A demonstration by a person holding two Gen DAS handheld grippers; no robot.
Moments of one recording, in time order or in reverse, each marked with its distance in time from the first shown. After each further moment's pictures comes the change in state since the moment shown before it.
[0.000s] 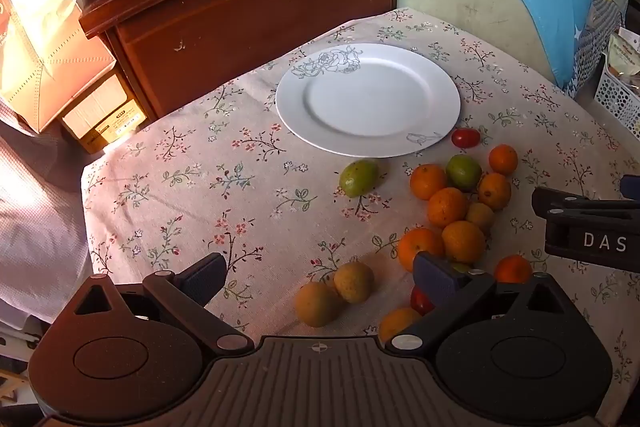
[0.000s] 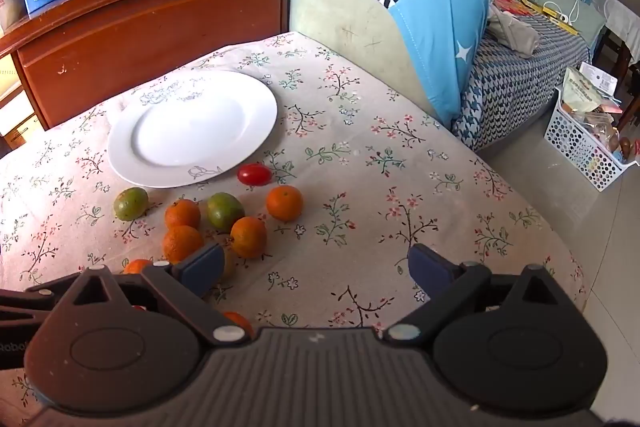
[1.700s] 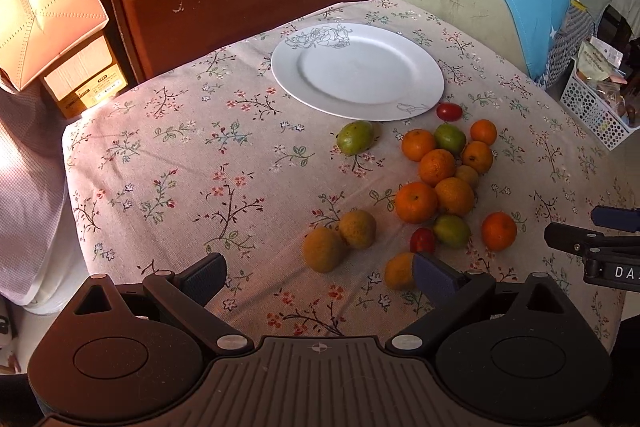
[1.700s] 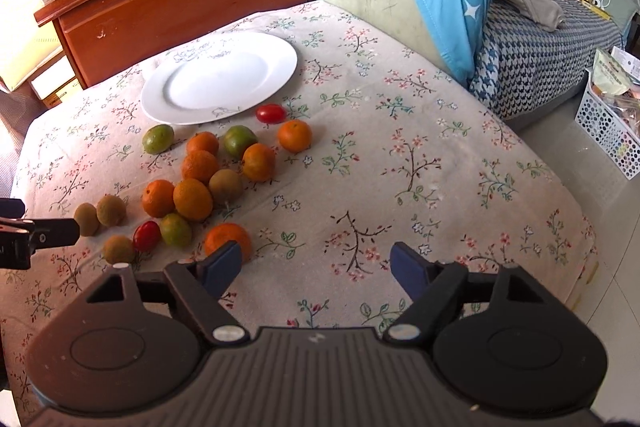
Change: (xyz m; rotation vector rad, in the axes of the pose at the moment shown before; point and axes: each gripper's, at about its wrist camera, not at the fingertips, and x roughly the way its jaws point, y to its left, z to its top) left arm -0.006 0.035 -0.032 -0.040 0.034 -0.170; right arm -0.014 -0.024 -0.045 -0.044 0.063 0.136
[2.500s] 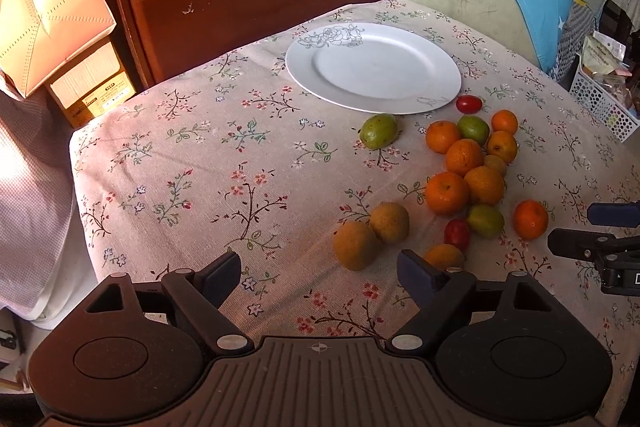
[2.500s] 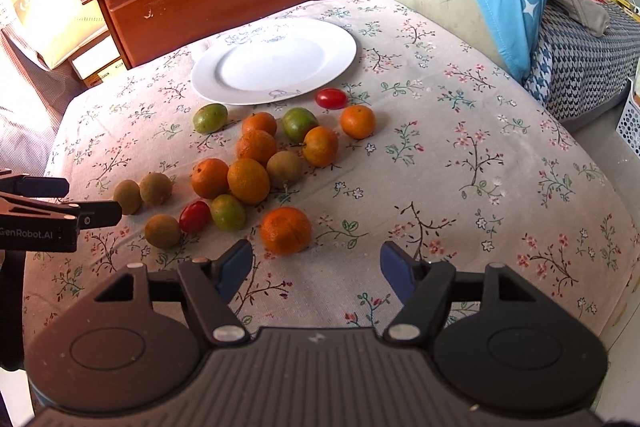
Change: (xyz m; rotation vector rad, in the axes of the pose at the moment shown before) left arm 0.015 0.013 -0.011 0.034 -0.039 0.037; right arm 0.011 0.021 -0.007 -0.055 0.007 0.114
